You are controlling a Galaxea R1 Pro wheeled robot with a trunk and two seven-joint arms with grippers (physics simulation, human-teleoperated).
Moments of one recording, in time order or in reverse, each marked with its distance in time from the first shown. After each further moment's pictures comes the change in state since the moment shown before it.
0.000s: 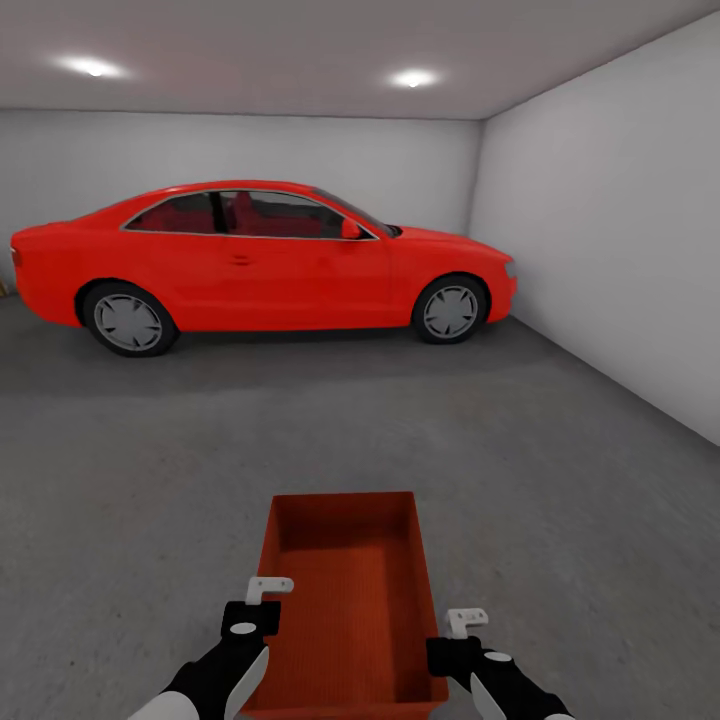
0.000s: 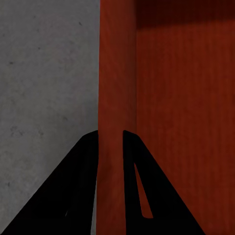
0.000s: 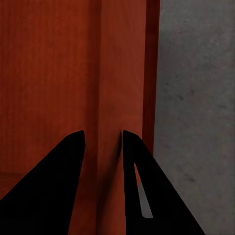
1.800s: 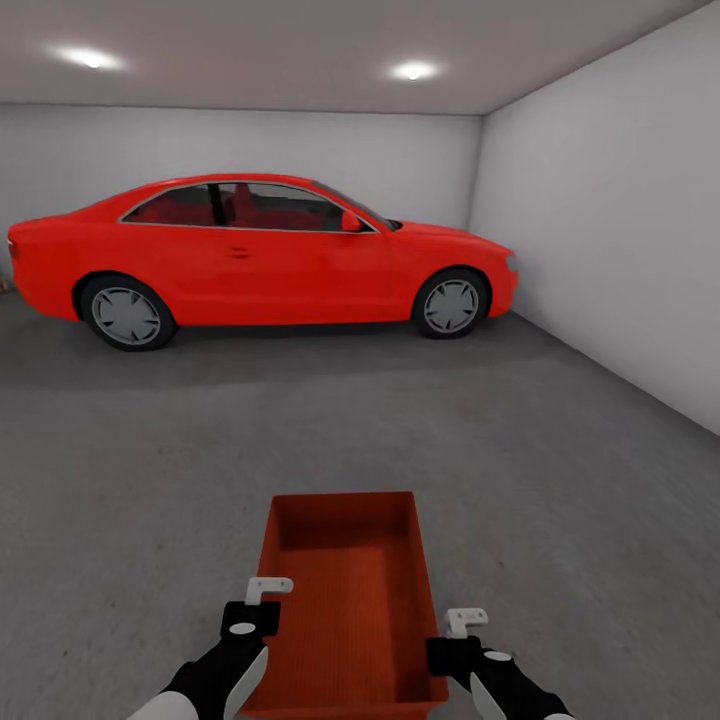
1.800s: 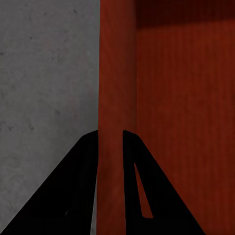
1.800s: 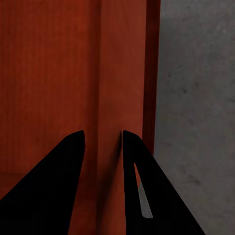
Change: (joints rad) left arm 0.000 0.002 -0.002 0.001 0.005 -0.003 -0.003; right arm 0.000 0.001 0.001 -0.003 0.001 0.003 0.000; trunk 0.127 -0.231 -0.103
